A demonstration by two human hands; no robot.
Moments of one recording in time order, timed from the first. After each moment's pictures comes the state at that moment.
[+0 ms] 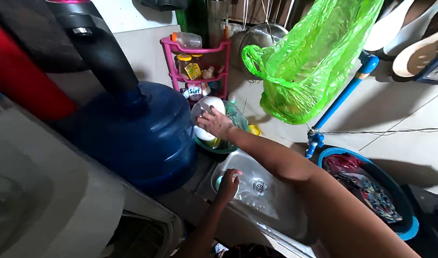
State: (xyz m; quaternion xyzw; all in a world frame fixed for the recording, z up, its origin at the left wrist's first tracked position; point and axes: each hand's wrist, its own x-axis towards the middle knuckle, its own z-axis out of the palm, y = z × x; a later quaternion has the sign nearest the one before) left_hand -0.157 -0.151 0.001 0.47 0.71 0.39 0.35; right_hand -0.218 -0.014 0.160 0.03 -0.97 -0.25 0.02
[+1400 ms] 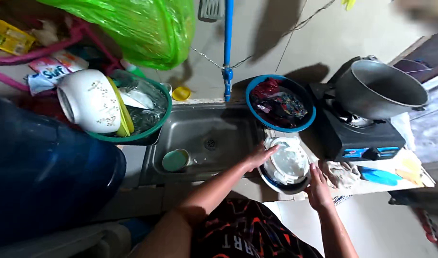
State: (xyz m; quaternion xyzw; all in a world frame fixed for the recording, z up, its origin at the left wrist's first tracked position) left_hand 0.095 -0.101 0.025 0.54 0.47 0.21 0.66; right_hand 0.296 -0.203 0.012 -0.71 -0.27 0.44 0.47
